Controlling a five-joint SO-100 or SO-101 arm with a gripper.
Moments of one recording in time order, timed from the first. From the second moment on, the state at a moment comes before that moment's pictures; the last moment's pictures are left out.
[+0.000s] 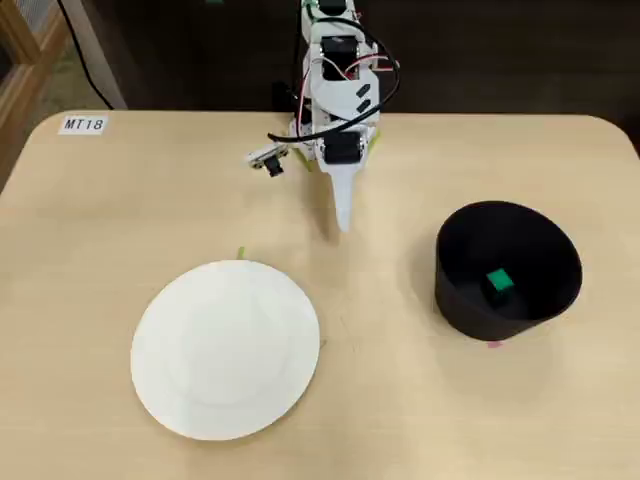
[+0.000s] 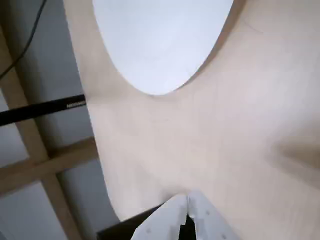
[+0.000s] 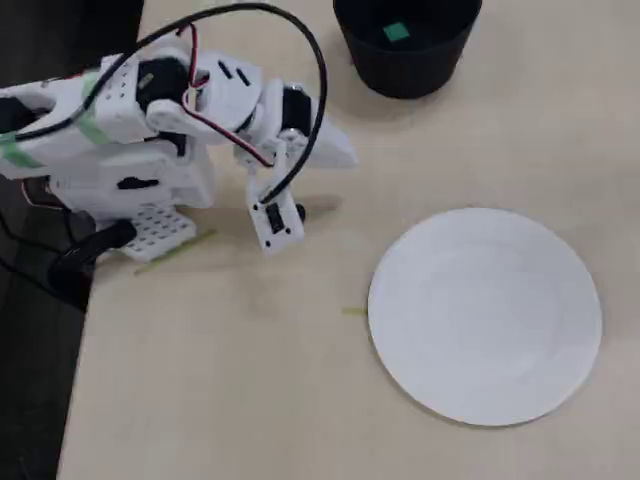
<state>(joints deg) -2.0 183.3 171.5 52.0 -1.1</state>
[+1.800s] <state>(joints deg) -2.5 183.3 172.2 51.7 -1.0</state>
